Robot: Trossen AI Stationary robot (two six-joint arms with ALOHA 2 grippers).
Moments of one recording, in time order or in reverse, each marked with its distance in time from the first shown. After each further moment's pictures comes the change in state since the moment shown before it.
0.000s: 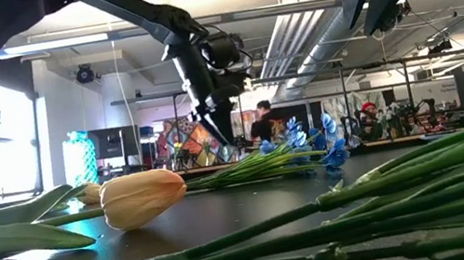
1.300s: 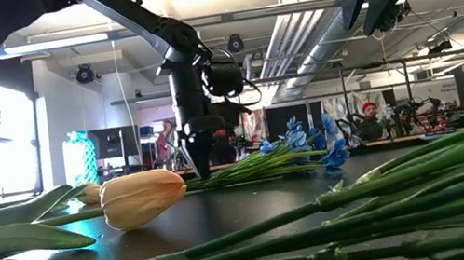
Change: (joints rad) left arm -0.090 0.002 -0.199 -0.068 -0.005 -0.018; right arm 0.001 -0.004 0.001 0.001 0.002 0.024
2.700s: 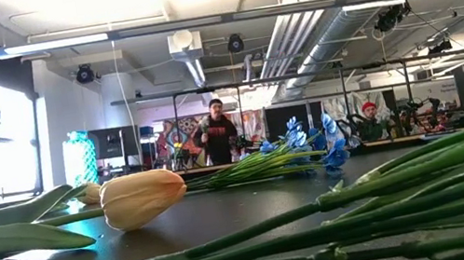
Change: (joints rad) left arm -0.254 -0.442 0.063 0.808 0.361 -0.412; right arm 0.140 -0.257 0.123 0.454 0.477 -0.625
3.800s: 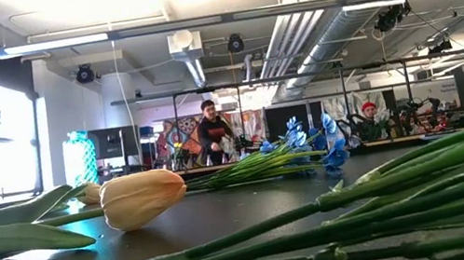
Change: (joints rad) left arm -0.106 0.108 -0.001 0.096 -0.094 -0.060; right arm 0.010 -0.033 0.148 -0.255 -0.184 -0.133
